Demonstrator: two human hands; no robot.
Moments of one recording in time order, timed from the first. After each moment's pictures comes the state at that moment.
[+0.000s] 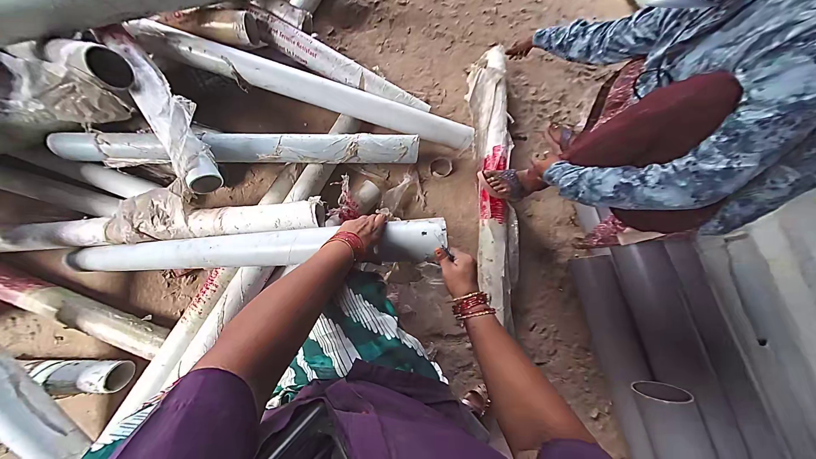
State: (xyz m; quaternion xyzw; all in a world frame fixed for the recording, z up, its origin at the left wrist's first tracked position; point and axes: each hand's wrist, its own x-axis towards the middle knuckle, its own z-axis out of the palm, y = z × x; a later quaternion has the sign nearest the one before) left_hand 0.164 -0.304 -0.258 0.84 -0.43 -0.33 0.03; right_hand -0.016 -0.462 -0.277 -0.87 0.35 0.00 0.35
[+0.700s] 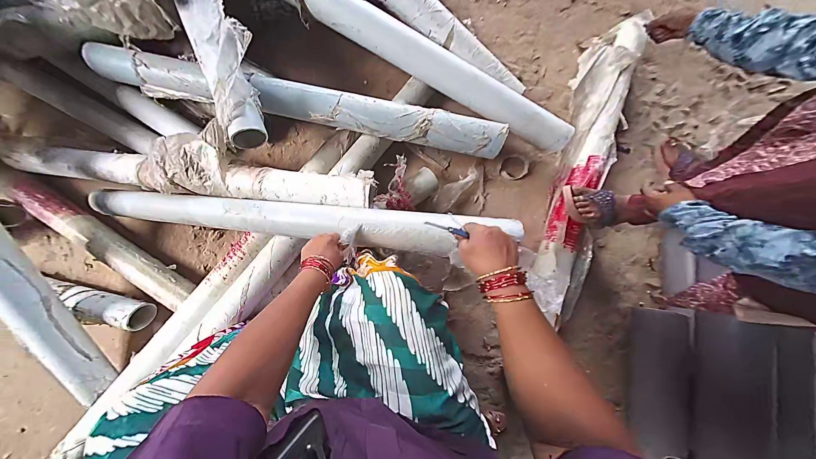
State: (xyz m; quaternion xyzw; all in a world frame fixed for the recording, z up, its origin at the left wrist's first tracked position) left_hand 0.199 -0.148 -0.346 0.91 -0.05 -0.40 0.08; right_hand 0.122 -0.418 -0.278 -0.95 0.22 0.19 0.11
